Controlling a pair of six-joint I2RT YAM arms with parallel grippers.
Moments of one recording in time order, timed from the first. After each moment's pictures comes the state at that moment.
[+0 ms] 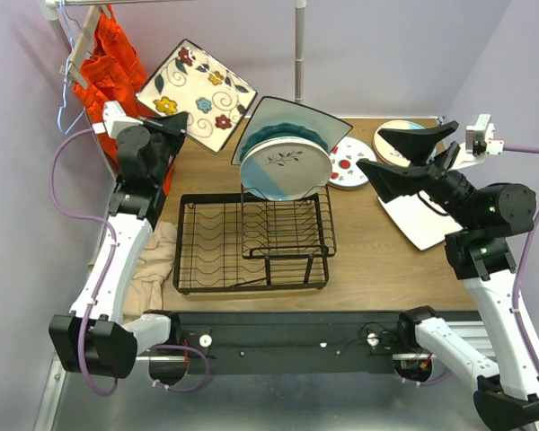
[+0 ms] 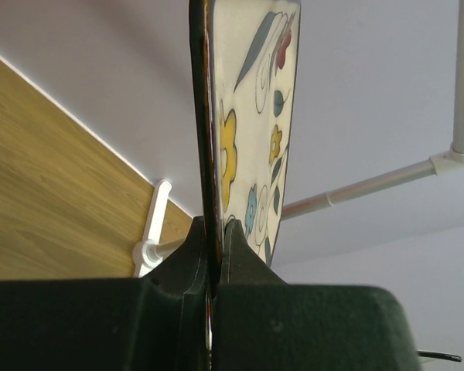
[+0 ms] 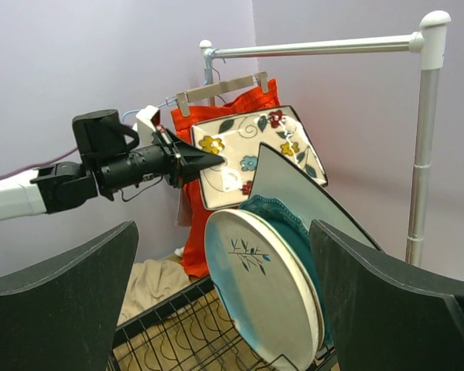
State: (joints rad) left arm -0.10 1.16 1.14 0.05 -0.10 -1.06; right arm 0.25 0.81 1.09 0.26 -0.63 0.43
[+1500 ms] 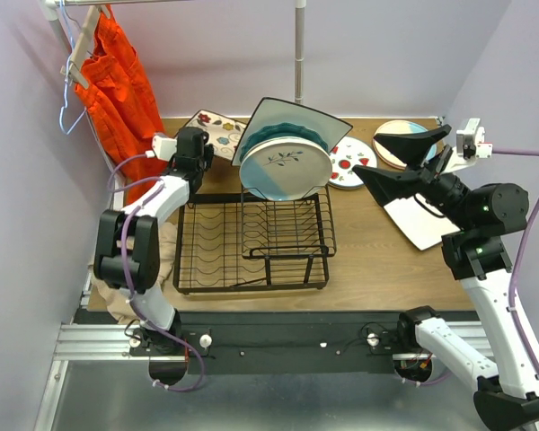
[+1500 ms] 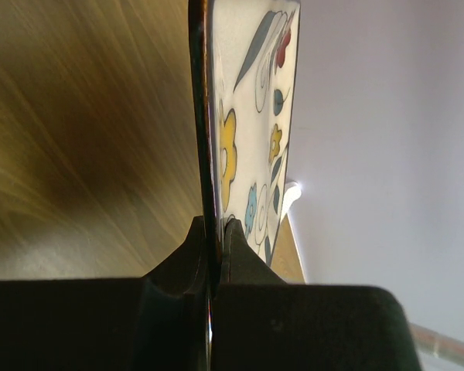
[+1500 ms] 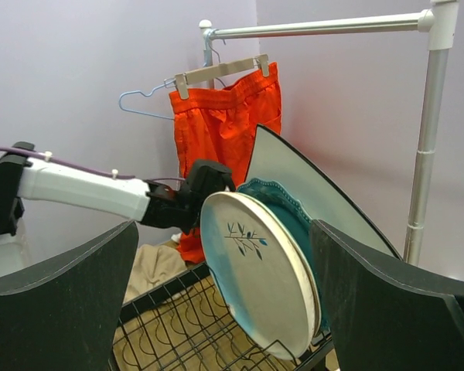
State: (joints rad) left arm -0.19 1.66 1.16 0.03 -0.31 -1.40; right arm 0.25 0.81 1.05 0.26 -0.65 0.39
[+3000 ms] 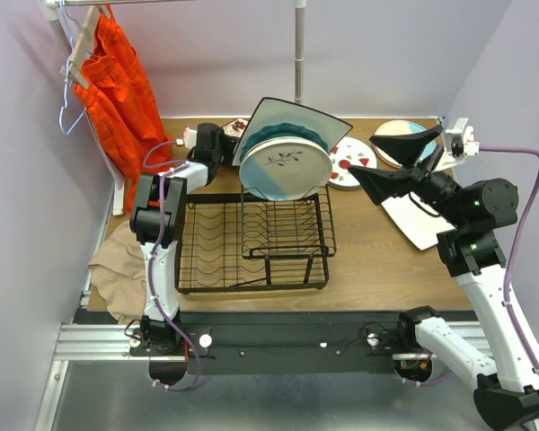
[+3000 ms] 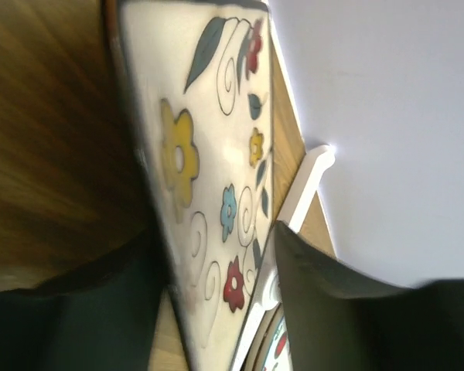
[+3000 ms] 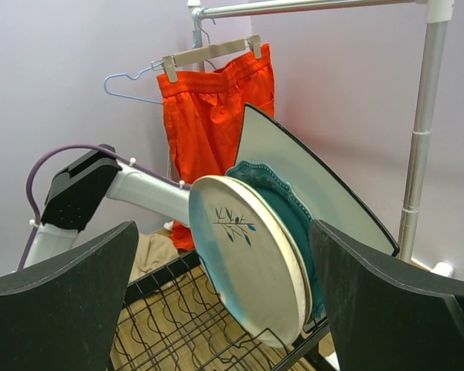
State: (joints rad) left arm -0.18 2.19 1.48 0.25 -0.04 -1.33; right arm 0.25 0.83 1.02 0.26 -0.65 0.36
